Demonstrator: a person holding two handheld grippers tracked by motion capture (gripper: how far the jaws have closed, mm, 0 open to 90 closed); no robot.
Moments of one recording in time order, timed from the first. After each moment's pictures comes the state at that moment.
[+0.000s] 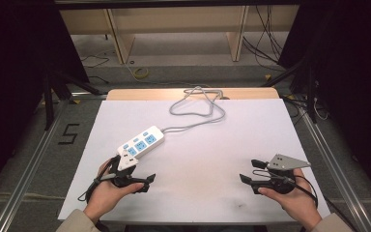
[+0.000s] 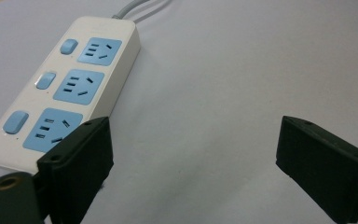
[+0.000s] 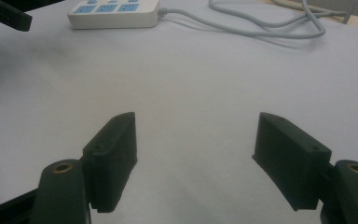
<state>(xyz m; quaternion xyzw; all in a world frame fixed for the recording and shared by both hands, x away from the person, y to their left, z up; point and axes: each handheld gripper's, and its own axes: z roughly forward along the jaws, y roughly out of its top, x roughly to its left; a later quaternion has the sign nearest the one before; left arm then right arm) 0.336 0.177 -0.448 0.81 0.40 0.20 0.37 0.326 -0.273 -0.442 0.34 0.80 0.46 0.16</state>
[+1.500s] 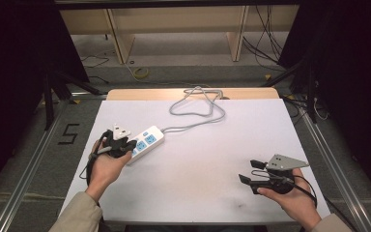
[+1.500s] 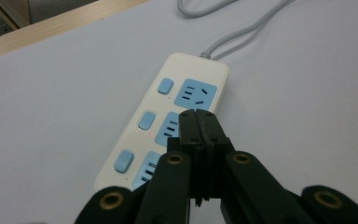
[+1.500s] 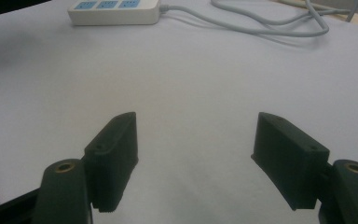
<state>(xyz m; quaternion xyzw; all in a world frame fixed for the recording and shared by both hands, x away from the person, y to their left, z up) 0.396 0.196 -0.414 0.78 0.46 0.26 0.33 0.326 -0.270 -0.443 0.34 0.81 0.46 0.16</state>
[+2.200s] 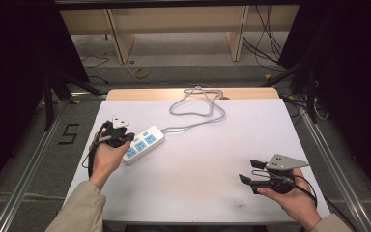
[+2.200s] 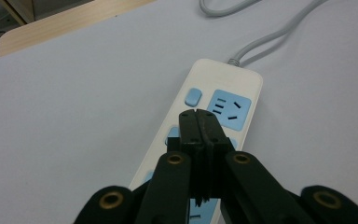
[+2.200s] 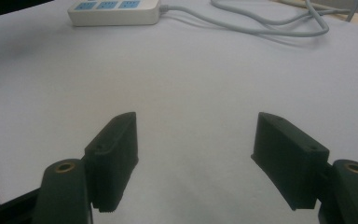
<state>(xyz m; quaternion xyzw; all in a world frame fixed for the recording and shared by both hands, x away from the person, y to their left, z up) 0.428 0.204 -0.417 0.78 0.48 0.25 0.32 0.326 -0.271 -0.443 0.34 0.81 0.46 0.16</state>
